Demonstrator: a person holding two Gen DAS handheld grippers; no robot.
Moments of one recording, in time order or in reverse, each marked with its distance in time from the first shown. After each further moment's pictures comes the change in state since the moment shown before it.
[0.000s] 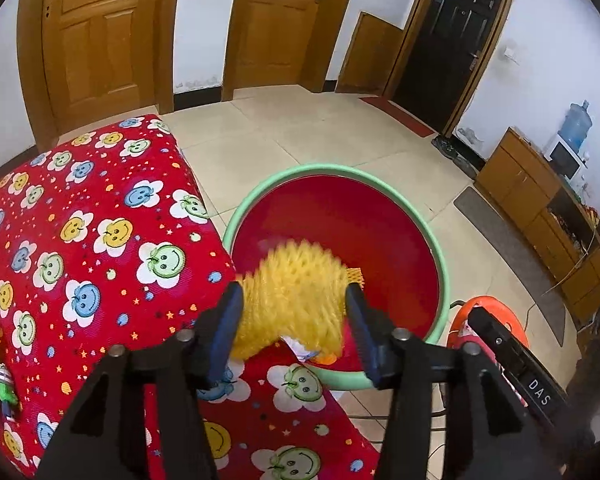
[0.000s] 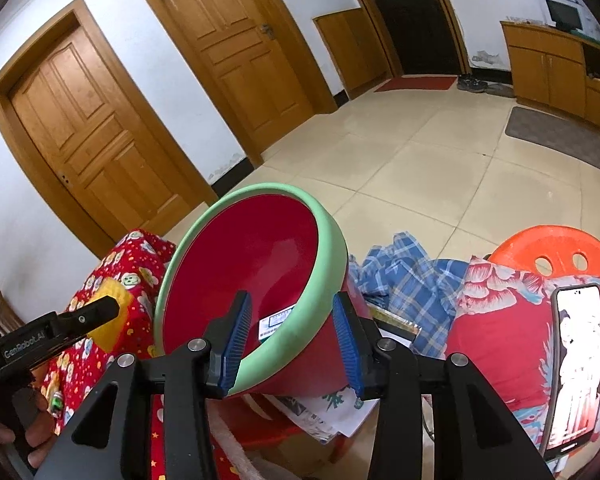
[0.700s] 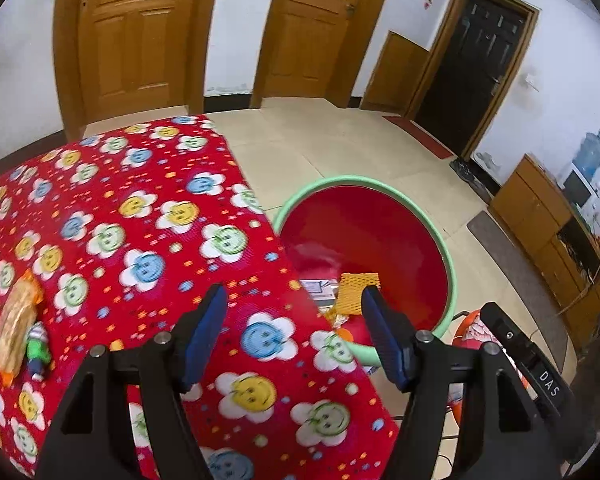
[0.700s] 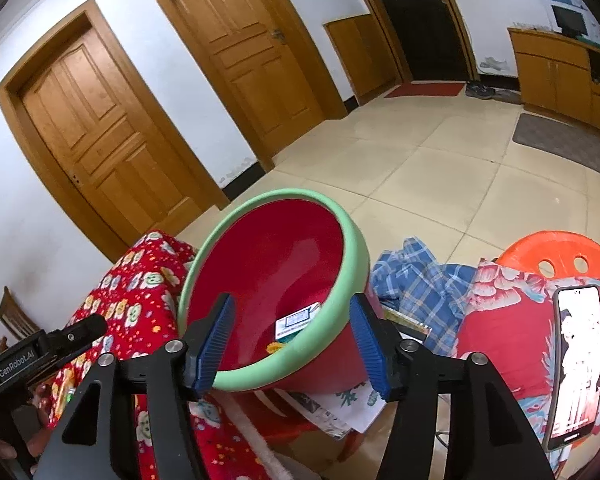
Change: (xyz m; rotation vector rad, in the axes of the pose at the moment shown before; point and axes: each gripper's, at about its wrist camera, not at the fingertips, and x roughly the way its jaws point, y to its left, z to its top) left arm -0.047 0.031 -0.019 -0.101 -0.053 0.059; right arm -0.018 0.019 -0.002 -0.022 -0.018 0.032
